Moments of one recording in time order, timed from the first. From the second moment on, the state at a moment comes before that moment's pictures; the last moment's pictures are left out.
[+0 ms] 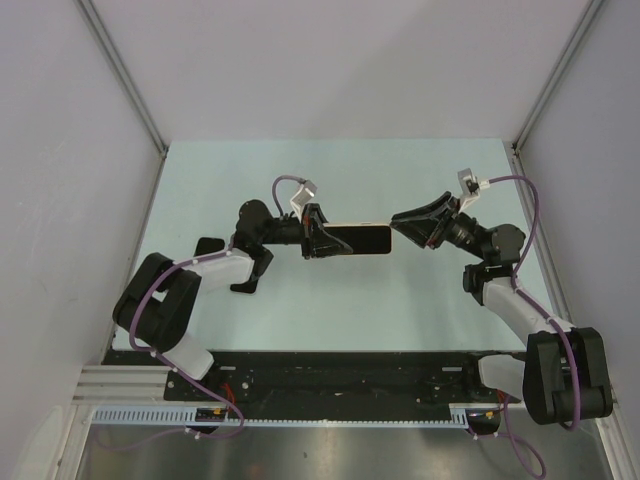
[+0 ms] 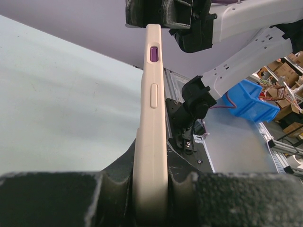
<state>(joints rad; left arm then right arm) -0.51 1.59 0.77 1.05 1.11 -0.68 0.12 1.17 0.53 1.13 -0.99 0.91</state>
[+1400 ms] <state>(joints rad) -0.53 1.60 0.76 1.09 1.13 -0.69 0.12 1.20 0.52 1.18 -1.04 1.07</state>
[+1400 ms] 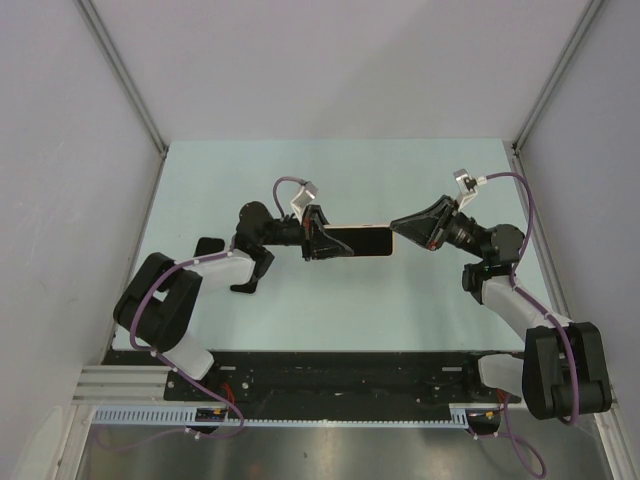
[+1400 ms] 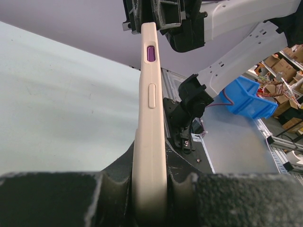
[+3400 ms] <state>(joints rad) -0.60 1.59 0.73 1.10 1.14 -0.61 0.07 1.15 0.52 1.01 -0.95 1.10</state>
